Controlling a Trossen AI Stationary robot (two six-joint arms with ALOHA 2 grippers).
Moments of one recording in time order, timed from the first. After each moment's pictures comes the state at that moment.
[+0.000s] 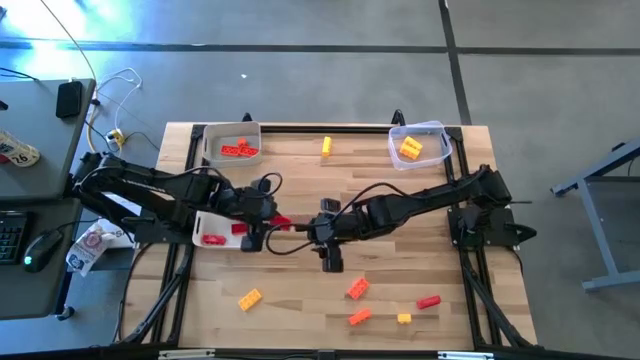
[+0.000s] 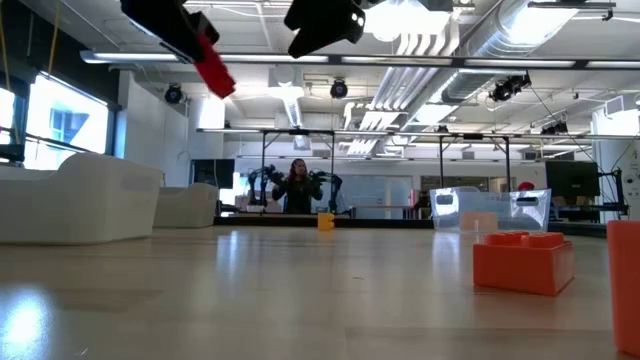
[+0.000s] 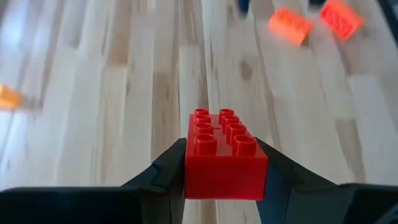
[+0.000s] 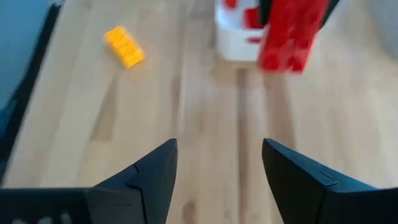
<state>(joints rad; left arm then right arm) -0.06 1.18 0.97 -0.67 -0.12 -0.06 0.24 1.85 1.66 -0.67 0.12 0.14</state>
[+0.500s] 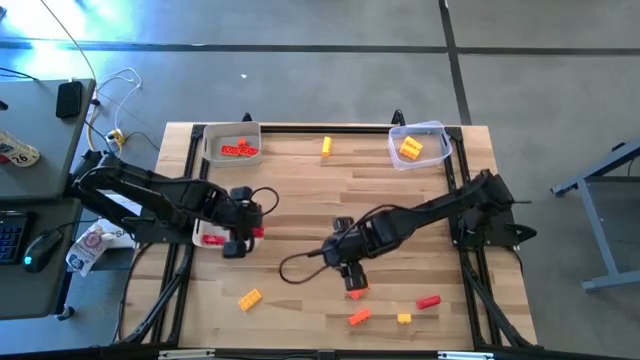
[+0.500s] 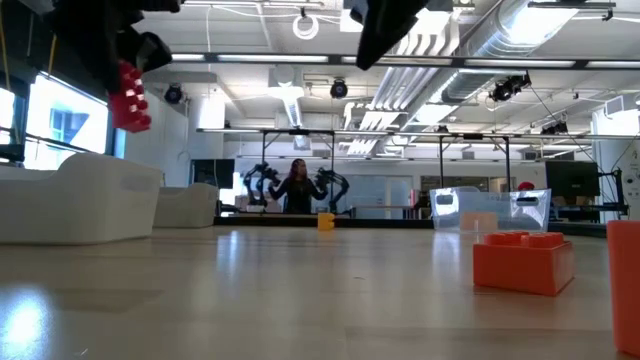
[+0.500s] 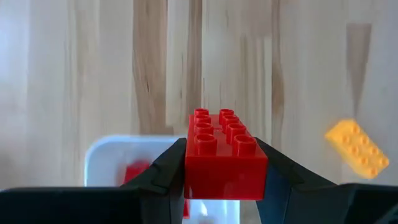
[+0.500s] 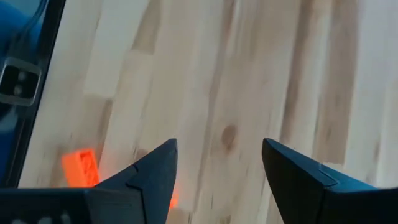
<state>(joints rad) -0.15 1.17 0.97 -1.00 -0.11 -0.25 0.34 1.85 1.65 -0.91 0.05 0.12</state>
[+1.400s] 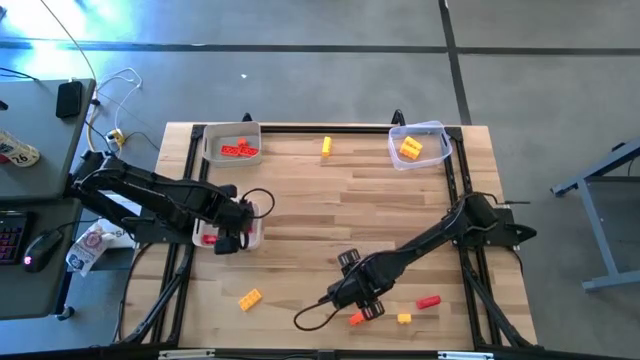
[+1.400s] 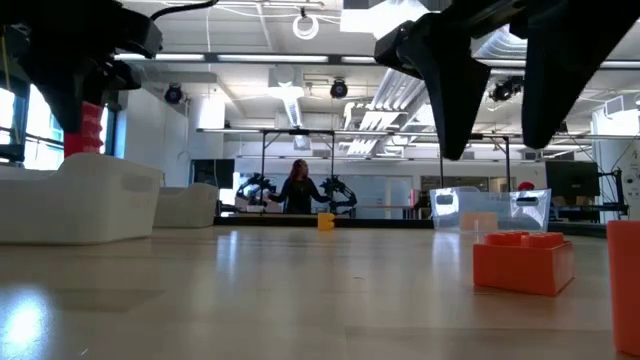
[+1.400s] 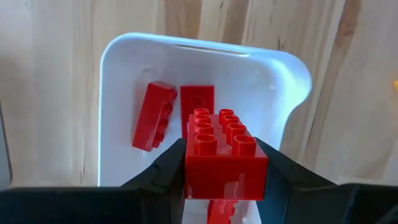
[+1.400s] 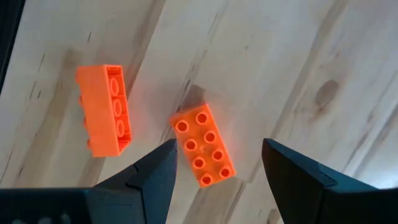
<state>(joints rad) -0.12 1.17 0.89 -1.18 -0.12 -0.36 0.51 2.04 1.65 -1.00 0.04 0.08</state>
